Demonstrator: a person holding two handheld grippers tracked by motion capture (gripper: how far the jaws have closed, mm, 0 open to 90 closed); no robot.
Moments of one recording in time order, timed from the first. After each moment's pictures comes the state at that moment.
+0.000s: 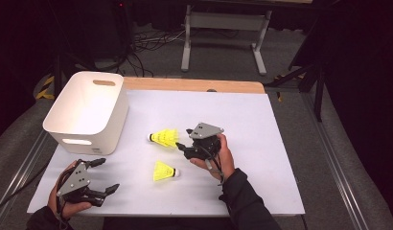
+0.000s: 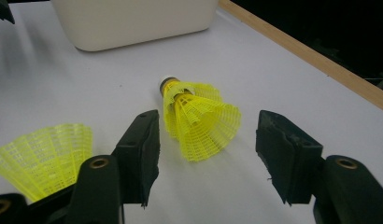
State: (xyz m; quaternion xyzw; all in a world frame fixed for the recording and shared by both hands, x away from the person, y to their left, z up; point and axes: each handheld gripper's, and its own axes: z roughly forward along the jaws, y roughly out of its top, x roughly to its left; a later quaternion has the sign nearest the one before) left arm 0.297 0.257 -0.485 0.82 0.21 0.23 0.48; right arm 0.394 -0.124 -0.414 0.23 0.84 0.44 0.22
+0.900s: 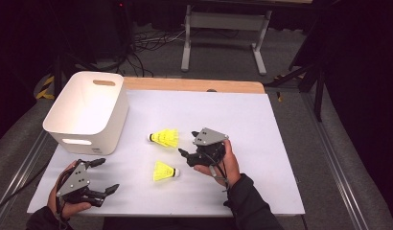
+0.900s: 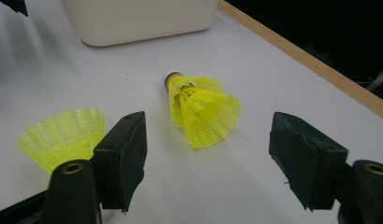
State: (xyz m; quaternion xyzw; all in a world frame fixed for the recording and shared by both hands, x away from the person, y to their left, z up) left arm 0.296 0.257 -0.484 0.82 0.21 0.23 0.48; right arm 0.373 -0.133 -0.409 0.23 0.84 0.43 0.24
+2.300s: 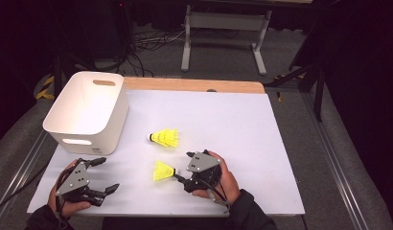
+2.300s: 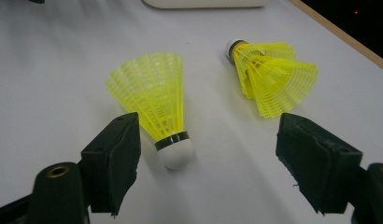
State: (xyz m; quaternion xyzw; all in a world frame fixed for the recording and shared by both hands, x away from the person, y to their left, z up) left arm 0.299 0.257 -0.484 0.82 0.20 0.22 0.49; right arm 0.326 -0.123 -0.438 0.17 0.87 0.41 0.22
